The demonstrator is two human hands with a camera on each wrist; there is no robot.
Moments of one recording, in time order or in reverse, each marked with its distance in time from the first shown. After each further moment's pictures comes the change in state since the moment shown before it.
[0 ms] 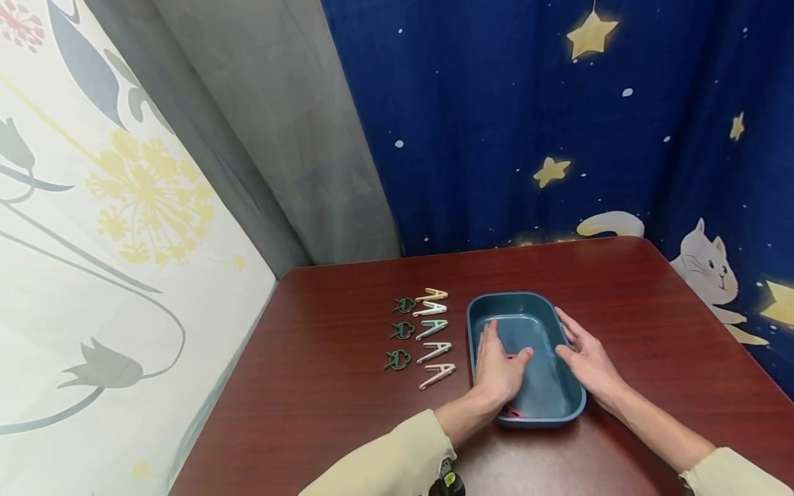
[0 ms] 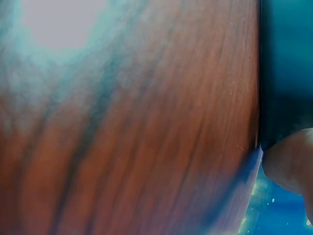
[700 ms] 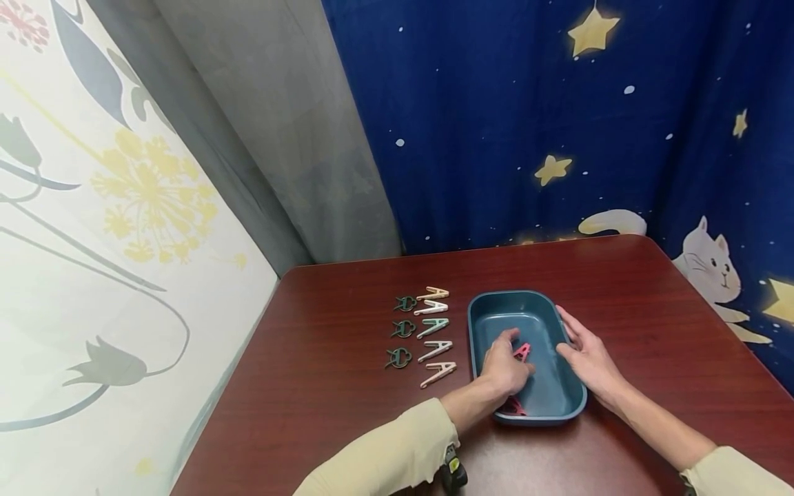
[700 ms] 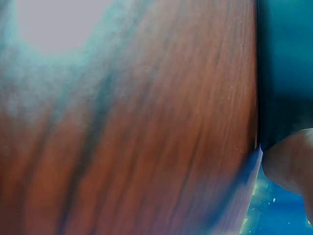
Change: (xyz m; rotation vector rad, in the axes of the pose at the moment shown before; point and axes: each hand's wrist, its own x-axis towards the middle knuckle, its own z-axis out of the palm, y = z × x) left_hand 0.005 -0.001 0.010 0.119 -0.098 -0.027; right_hand 0.000 -0.001 -0.002 0.012 -0.016 -0.004
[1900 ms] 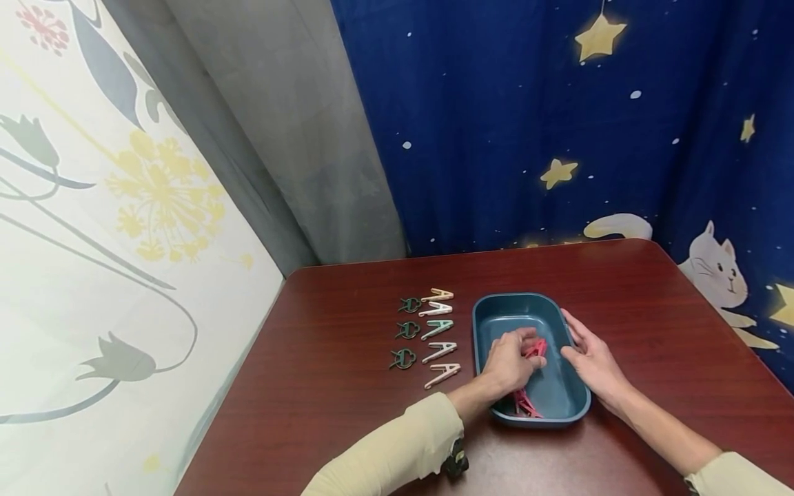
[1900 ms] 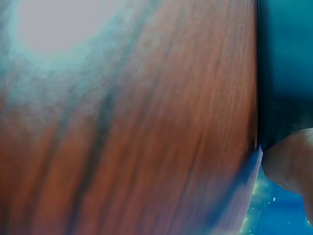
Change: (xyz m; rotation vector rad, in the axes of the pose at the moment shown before) left_hand 0.018 -0.006 -0.007 0.129 -0.133 0.233; right_hand 0.000 0.004 0.002 -0.009 0.011 -0.013
